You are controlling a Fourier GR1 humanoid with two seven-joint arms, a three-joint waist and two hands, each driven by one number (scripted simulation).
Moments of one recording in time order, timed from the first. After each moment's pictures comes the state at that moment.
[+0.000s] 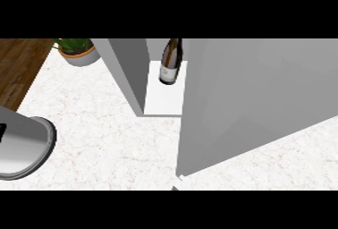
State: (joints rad) left arm 0.41 0.77 -0.10 -2.04 0.94 0.12 -0.50; right arm -0.26 -0.15 0.89 -2.39 0.14 -0.31 0.75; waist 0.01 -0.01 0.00
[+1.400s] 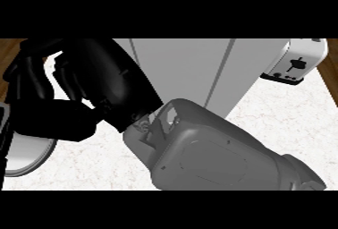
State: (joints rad) left arm 0.29 0.66 -0.11 -2.01 0.88 0.15 -0.41; right arm -1.18 0.00 0.52 -1.46 -0.17 -0.43 0.52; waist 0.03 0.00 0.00
